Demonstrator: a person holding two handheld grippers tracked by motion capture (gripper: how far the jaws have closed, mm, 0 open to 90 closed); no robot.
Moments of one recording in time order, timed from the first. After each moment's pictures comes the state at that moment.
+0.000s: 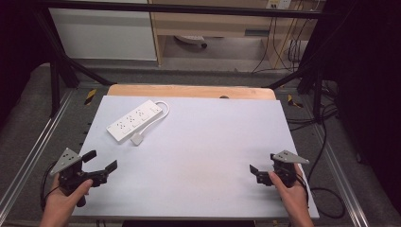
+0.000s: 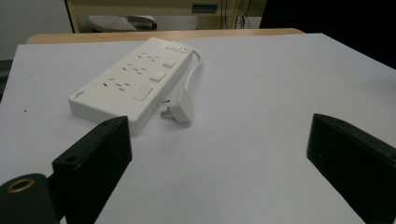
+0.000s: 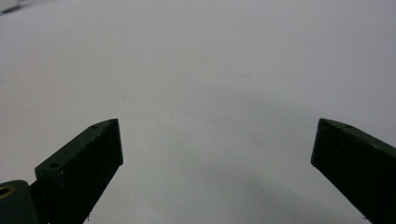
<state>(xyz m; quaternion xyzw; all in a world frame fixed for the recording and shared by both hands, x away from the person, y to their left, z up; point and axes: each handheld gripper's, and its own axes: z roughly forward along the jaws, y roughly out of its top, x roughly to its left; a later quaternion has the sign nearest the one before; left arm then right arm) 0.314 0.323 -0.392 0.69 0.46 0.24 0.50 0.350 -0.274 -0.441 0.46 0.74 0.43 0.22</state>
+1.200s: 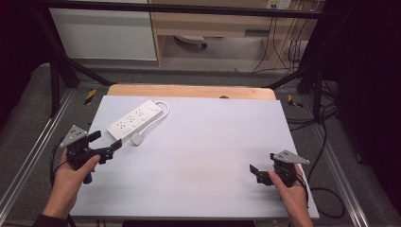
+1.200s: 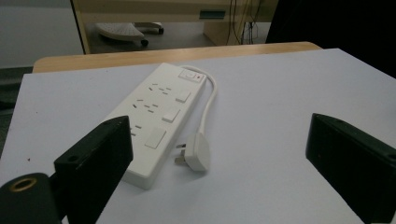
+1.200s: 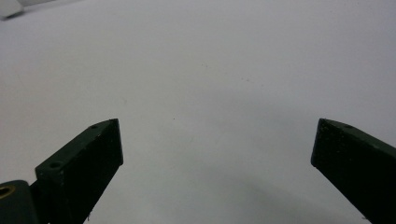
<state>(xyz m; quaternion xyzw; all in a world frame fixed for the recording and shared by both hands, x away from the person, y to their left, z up) 0.369 0.315 -0.368 0.69 0.47 0.24 0.50 0.349 -0.274 -0.440 0.46 0.74 0.44 0.22</state>
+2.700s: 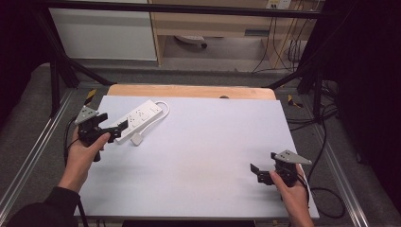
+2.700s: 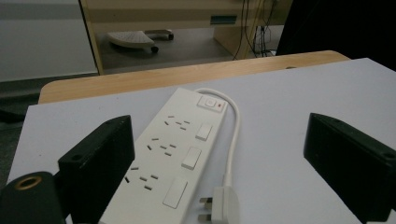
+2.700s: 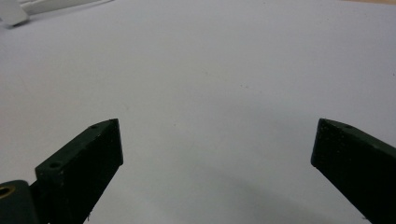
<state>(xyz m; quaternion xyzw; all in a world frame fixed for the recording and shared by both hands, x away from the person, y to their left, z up) 0.430 0.306 -0.362 0.69 0.47 0.27 0.49 0.348 -0.275 -0.437 0.46 0.73 0.45 0.22</state>
